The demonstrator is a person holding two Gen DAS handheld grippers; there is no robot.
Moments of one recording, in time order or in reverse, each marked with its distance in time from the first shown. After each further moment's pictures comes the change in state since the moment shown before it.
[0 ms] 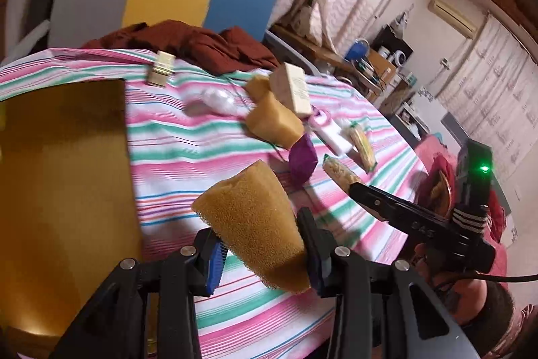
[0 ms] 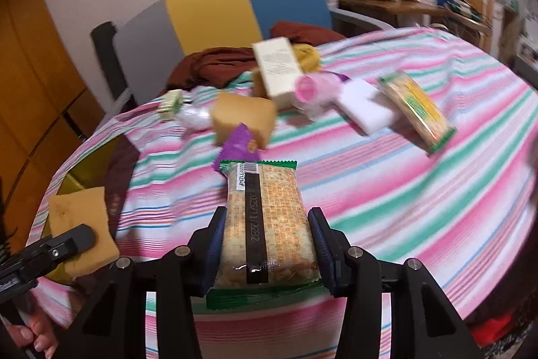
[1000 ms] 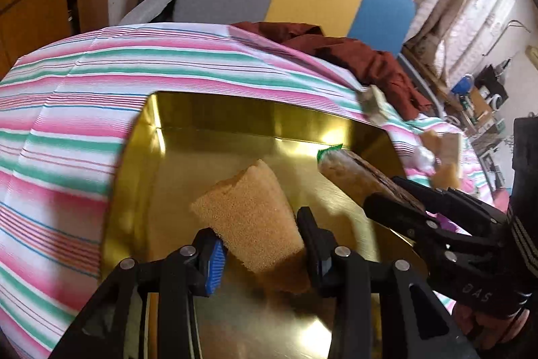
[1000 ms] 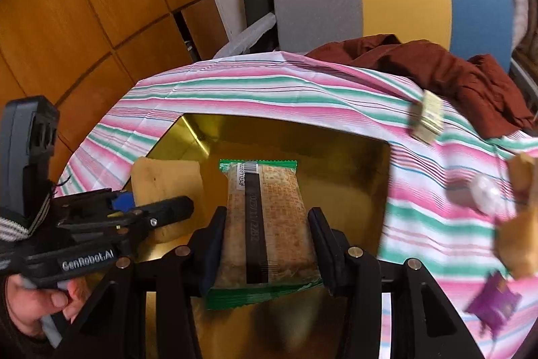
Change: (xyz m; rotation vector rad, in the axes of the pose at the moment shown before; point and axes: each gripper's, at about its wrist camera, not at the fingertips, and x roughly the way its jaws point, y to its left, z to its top) left arm -0.054 0.227 0.051 -0.251 0.061 0.365; right arm 0.127 0.304 0.031 -0.445 0.222 0.315
